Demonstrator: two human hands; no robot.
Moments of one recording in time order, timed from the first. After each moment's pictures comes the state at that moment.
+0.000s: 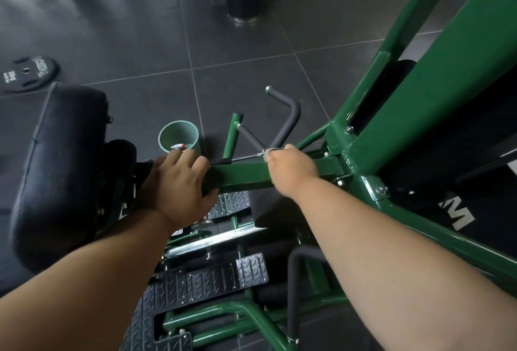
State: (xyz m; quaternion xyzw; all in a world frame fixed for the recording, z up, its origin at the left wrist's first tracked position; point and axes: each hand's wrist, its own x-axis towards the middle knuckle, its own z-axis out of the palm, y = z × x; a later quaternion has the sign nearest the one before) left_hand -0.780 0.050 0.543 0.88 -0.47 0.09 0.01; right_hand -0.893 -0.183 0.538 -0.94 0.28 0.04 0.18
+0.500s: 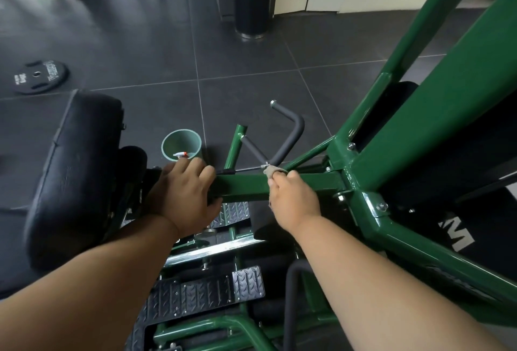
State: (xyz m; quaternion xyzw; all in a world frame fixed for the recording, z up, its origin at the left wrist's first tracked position) left_hand -0.781 0.048 0.546 0.88 -0.47 0.08 0.01; right_hand -0.917 -0.160 0.511 -0.93 0.30 -0.01 0.20
